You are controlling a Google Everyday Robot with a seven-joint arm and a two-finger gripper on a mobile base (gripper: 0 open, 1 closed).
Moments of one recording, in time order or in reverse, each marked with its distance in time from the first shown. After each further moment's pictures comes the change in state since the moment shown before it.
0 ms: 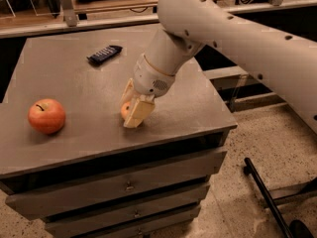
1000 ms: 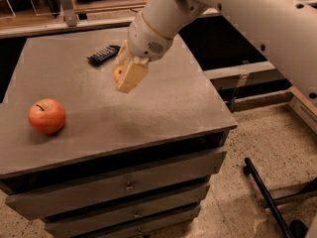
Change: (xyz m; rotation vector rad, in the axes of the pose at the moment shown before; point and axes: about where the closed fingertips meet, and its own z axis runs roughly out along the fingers) arm -0.042 -0.052 -0.064 0.158 -0.042 -0.042
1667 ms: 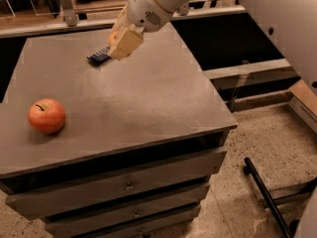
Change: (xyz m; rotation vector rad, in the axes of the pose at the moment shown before) arm -0.026 -0.060 -0.045 0.209 -0.090 0.075
